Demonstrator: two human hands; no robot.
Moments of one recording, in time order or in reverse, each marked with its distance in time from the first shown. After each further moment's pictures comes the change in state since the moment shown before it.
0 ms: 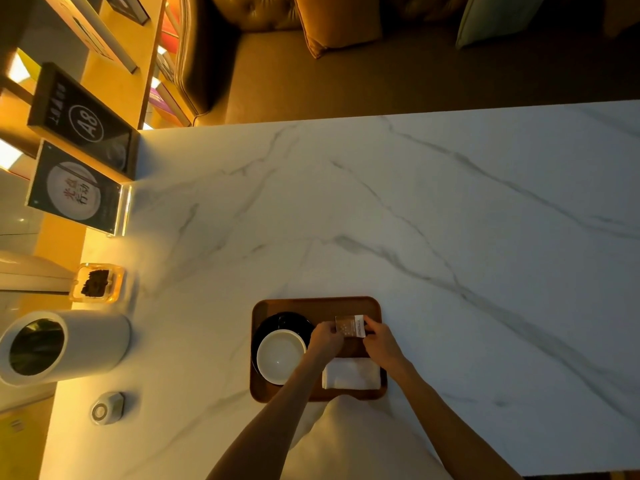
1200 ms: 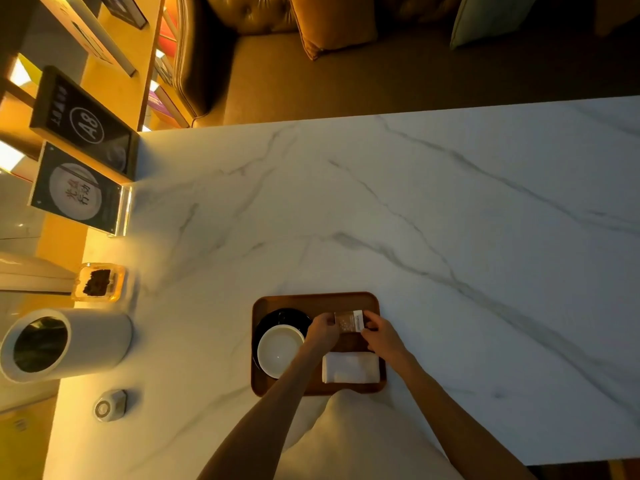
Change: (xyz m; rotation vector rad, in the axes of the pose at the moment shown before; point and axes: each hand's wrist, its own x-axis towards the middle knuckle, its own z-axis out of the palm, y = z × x) left_hand -0.009 0.006 -0.010 -0.036 0.011 0.006; right_hand -0.006 0.002 -0.008 0.143 0.004 0.024
